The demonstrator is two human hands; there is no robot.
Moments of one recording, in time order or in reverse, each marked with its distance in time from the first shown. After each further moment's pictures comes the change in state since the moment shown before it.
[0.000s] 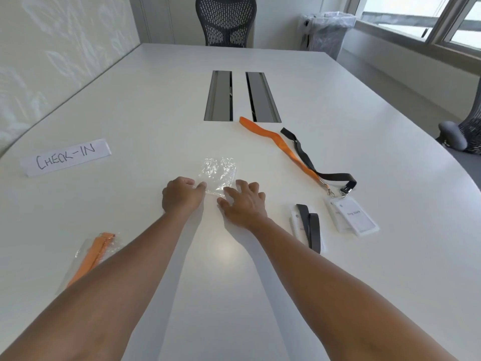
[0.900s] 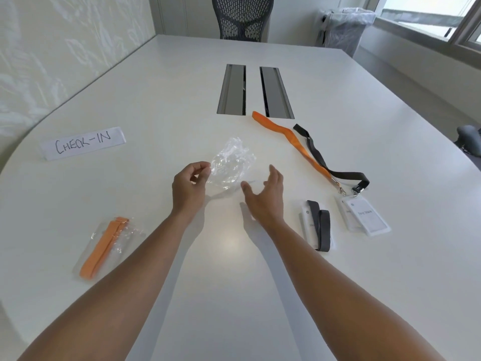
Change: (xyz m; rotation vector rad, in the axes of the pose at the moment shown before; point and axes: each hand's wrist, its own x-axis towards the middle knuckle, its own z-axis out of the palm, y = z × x) left_hand -0.039 -0.008 -0.018 -0.546 0.067 0.281; right_hand -0.023 0.001 -0.008 0.612 0.323 0.206
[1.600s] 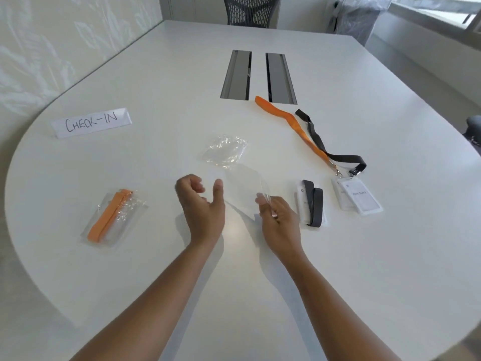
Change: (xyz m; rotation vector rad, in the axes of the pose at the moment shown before) left_hand -0.118 0.005 0.021 -0.009 0.318 0.134; right_hand -0.111 0.018 -0.060 0.237 -0.084 -0.012
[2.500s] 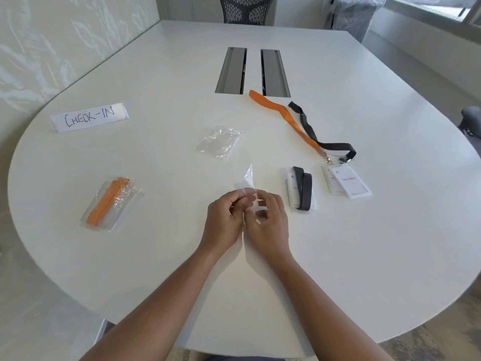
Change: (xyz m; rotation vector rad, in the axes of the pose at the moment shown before) left_hand -0.059 0.024 -0.006 -0.079 -0.608 -0.097; right_hand -0.035 0.022 0.005 0.003 0.048 -0.078
